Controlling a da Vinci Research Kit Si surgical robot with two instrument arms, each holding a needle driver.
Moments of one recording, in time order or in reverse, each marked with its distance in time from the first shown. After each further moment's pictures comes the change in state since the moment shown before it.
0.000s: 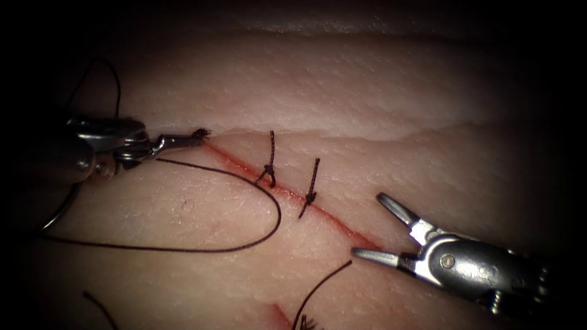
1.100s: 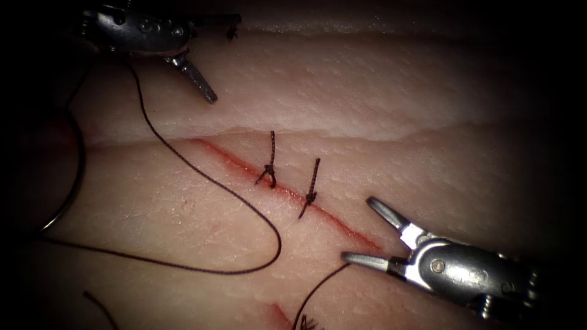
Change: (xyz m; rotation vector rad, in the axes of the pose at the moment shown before) right arm 0.000 -0.001 0.001 0.001 0.005 0.006; left arm -0.014 -0.001 0.003 0.132 0.995 -1.879
